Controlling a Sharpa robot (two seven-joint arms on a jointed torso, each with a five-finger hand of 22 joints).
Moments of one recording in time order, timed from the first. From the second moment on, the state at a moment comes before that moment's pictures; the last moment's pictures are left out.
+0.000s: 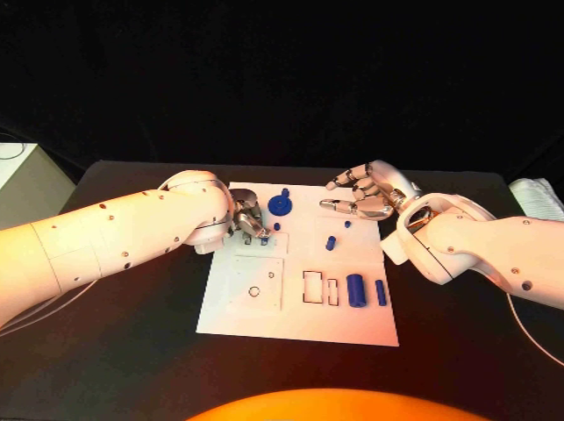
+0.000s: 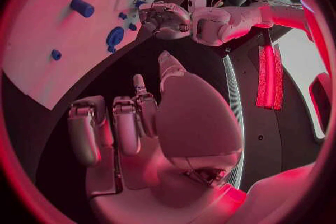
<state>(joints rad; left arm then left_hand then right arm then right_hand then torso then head) 1.26 -0.54 -0.07 1.29 -1.12 0.14 -0.52 1.14 -0.24 0.73 0.28 0.36 0.88 0.05 0.72 0.93 1.21 -0.02 1.01 0.69 1.47 -0.07 1.55 1.31 0.11 1.27 0.04 1.40 1.15 1.25 -0.92 -0.15 1.71 -0.86 -0.63 -0.06 1.39 -0.16 0.05 0.29 0.23 0.87 0.17 0.24 0.26 1.43 0.08 1.42 1.31 1.47 0.01 1.56 1.31 0.01 1.46 0.11 1.57 1.31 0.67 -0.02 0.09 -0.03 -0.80</state>
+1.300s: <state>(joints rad) 1.25 -0.55 -0.08 1.30 -1.14 0.14 -0.52 1.13 -0.25 0.74 0.27 0.36 0.89 0.05 0.72 0.93 1.22 -0.02 1.00 0.68 1.47 -0.07 1.55 1.31 0.11 1.28 0.04 1.40 1.15 1.25 -0.92 -0.15 1.71 -0.86 -0.62 -0.06 1.39 -0.16 0.05 0.29 0.23 0.87 0.17 0.24 0.26 1.43 0.08 1.42 1.31 1.47 0.01 1.56 1.31 0.01 1.46 0.11 1.57 1.31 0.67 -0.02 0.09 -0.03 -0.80</state>
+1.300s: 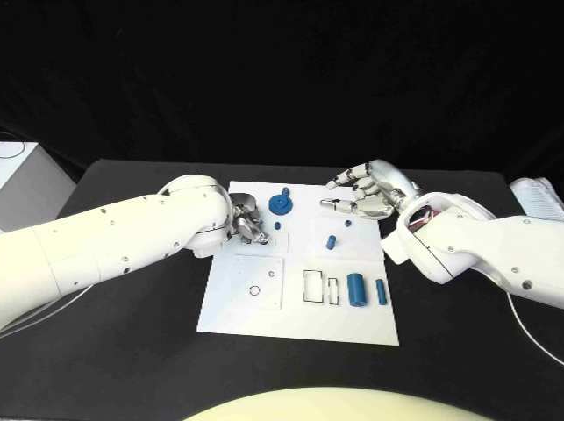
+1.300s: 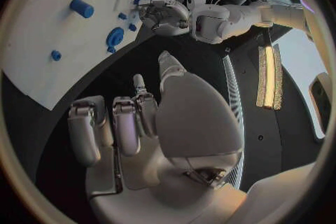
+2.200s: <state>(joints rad) 1.25 -0.51 -0.08 1.26 -1.13 0.17 -0.53 1.13 -0.24 0.74 0.27 0.36 0.89 0.05 0.72 0.93 1.22 -0.02 1.00 0.68 1.47 -0.07 1.55 1.31 0.11 1.28 0.04 1.40 1.15 1.25 -0.92 -0.15 1.71 -0.86 -0.62 -0.06 1.39 -0.16 0.05 0.29 0.23 0.87 0.17 0.24 0.26 1.43 0.08 1.42 1.31 1.47 0.01 1.56 1.31 0.01 1.46 0.11 1.57 1.31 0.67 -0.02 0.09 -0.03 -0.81</state>
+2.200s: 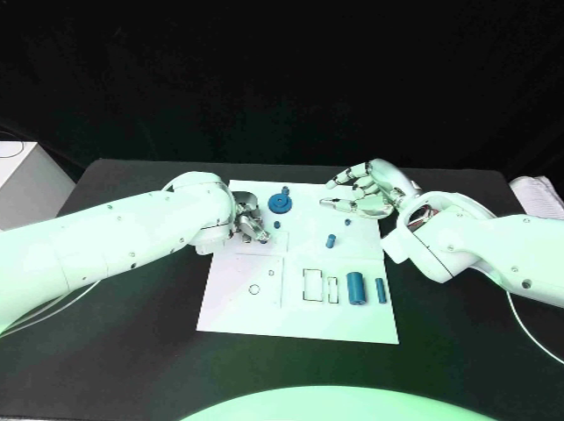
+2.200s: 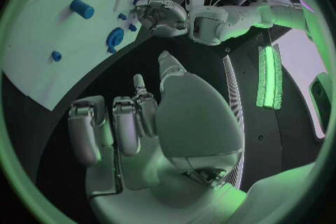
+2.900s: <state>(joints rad) 1.25 -0.51 -0.08 1.24 -1.13 0.19 -0.53 1.00 -0.22 0.61 0.22 0.34 0.92 0.03 0.70 0.93 1.22 -0.03 1.01 0.67 1.47 -0.08 1.55 1.31 0.11 1.28 0.04 1.40 1.15 1.25 -0.92 -0.15 1.71 -0.86 -0.62 -0.06 1.38 -0.16 0.05 0.29 0.23 0.87 0.17 0.24 0.26 1.43 0.08 1.42 1.31 1.47 0.01 1.56 1.31 0.01 1.46 0.11 1.57 1.31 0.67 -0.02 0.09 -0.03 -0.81</state>
